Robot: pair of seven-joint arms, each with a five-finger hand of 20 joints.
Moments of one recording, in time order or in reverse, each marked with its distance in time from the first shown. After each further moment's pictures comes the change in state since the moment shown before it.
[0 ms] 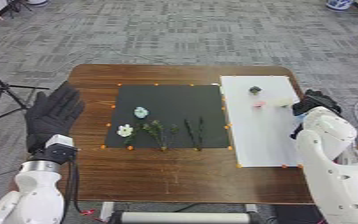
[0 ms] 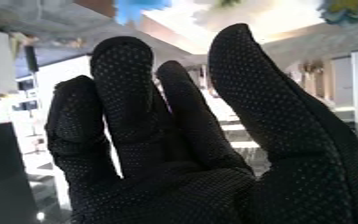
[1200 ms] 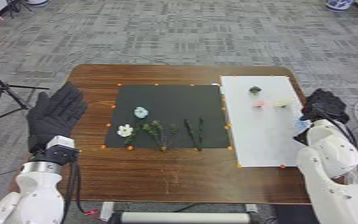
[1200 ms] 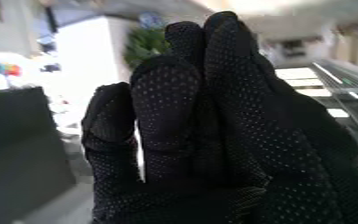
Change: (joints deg) left arm 0.3 -0.8 -0.5 -0.1 0.5 -1.7 -1.1; right arm -8.2 1.4 0.6 -2.9 -3.7 22.0 -7.2
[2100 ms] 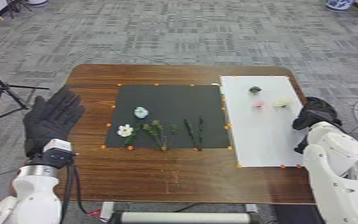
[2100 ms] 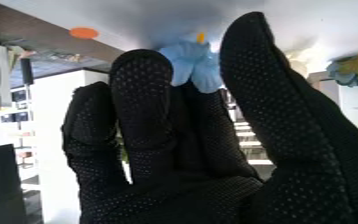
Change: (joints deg) left arm 1.7 -0.5 -1.1 -0.2 -0.5 0.1 0.0; right arm 2.6 -1.2 3.0 5.3 0.2 -17.8 -3.5
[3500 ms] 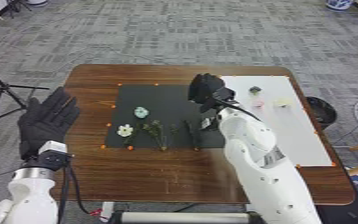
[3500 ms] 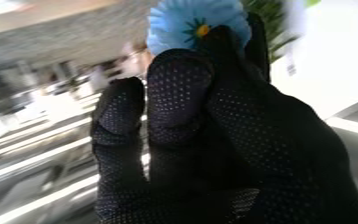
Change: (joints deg) left arm 1.2 -0.5 -1.5 -0.2 -0.5 -0.3 0.3; right arm 10.5 -11.8 -27.5 -1.3 1.0 13.1 -20.8
